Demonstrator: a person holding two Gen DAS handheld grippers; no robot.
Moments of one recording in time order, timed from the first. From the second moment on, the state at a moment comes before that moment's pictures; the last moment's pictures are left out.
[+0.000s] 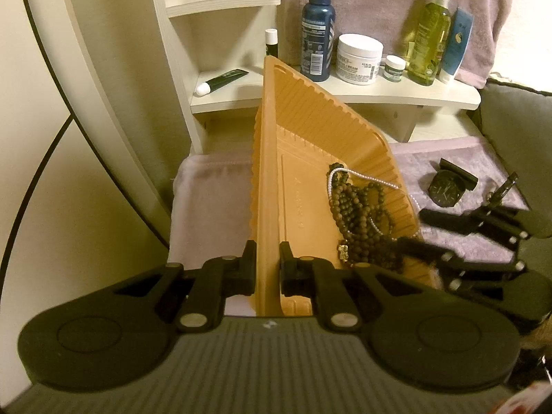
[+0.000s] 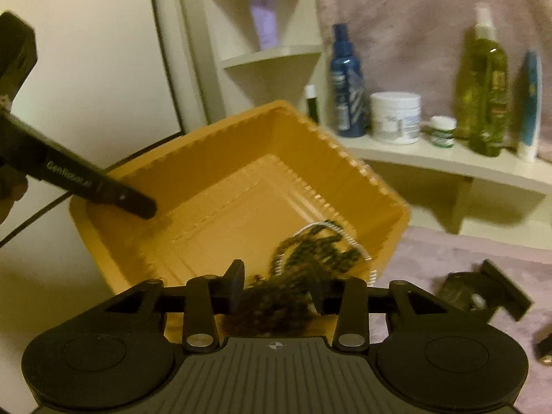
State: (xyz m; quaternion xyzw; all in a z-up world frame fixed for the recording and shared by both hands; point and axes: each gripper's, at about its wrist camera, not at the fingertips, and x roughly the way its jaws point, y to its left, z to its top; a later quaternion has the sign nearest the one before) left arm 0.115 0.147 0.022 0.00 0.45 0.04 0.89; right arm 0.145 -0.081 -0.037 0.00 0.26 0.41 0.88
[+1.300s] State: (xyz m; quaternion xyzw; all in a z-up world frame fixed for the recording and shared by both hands) left arm 0.114 0.148 0.022 0.00 0.45 0.04 0.89; right arm 0.225 -0.134 -0.077 -0.12 0.34 0.33 0.87
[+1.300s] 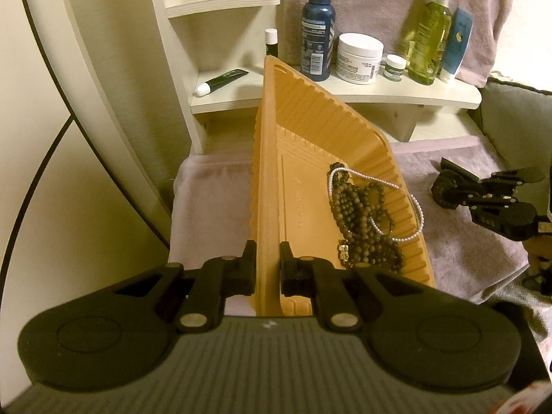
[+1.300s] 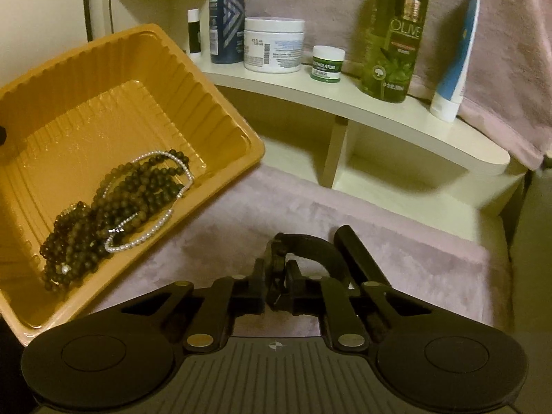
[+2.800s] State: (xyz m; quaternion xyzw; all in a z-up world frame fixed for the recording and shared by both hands) left arm 0.115 0.150 0.020 0.00 0.45 0.04 0.89; right arm 0.170 -0.058 -0.031 0.03 0.29 0.45 0.85
